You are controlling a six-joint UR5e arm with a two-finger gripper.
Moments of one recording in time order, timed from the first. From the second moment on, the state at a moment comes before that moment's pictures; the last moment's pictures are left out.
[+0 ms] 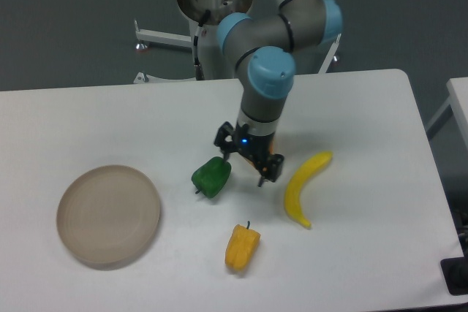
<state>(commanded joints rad) 2.26 -1.98 -1.51 -1.02 1.44 1.01</state>
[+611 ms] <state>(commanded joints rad) 2.30 -2.15 -1.26 -1.01 1.56 1.14</state>
